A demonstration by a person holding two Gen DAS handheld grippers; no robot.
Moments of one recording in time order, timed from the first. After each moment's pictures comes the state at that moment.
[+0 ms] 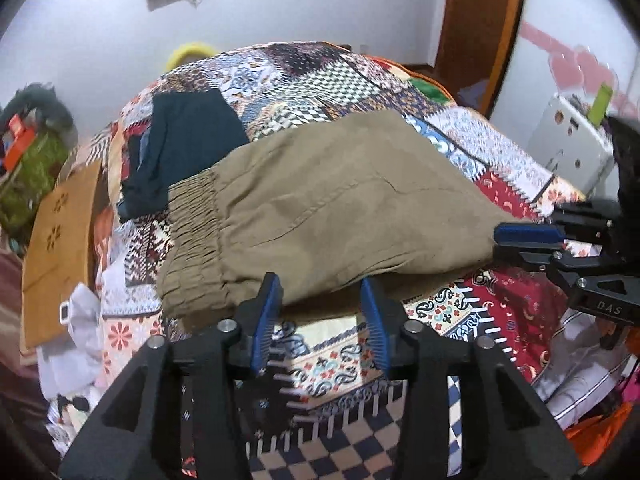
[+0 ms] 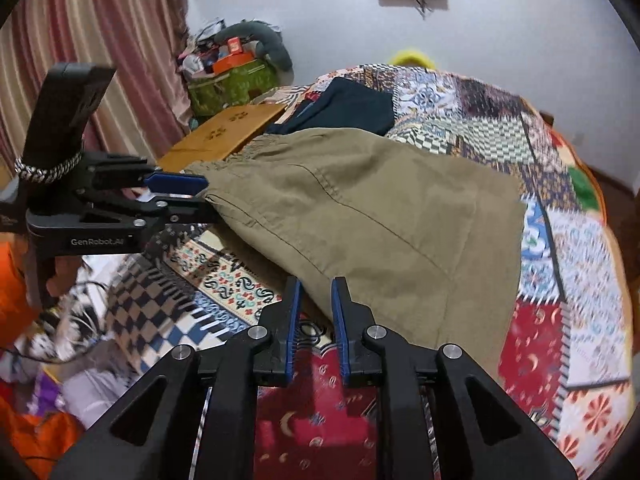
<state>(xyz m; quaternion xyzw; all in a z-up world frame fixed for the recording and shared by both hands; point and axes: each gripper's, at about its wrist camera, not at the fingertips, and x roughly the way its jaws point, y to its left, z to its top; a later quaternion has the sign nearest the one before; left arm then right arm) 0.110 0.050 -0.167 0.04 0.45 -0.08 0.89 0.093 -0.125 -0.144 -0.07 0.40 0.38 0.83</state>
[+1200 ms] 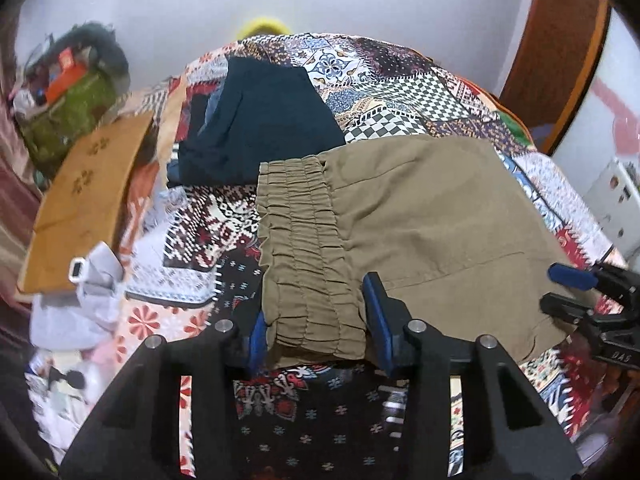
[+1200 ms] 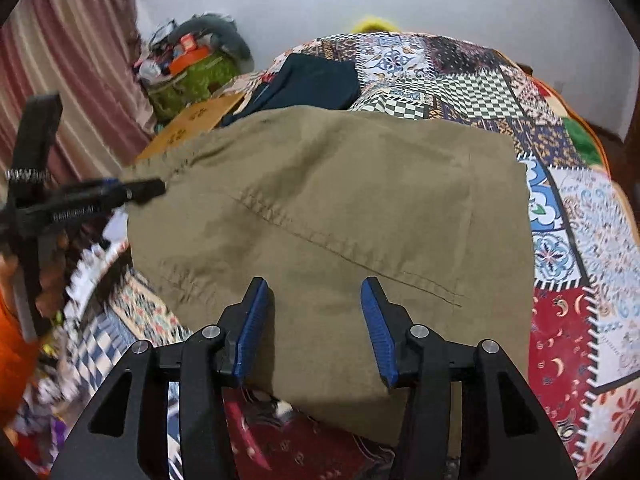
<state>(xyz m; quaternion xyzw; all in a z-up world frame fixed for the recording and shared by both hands) 0.152 0.125 -0.194 -0.03 0.46 0.02 0.89 0.135 -0.111 -0.178 -0.05 0.46 0.33 0.82</state>
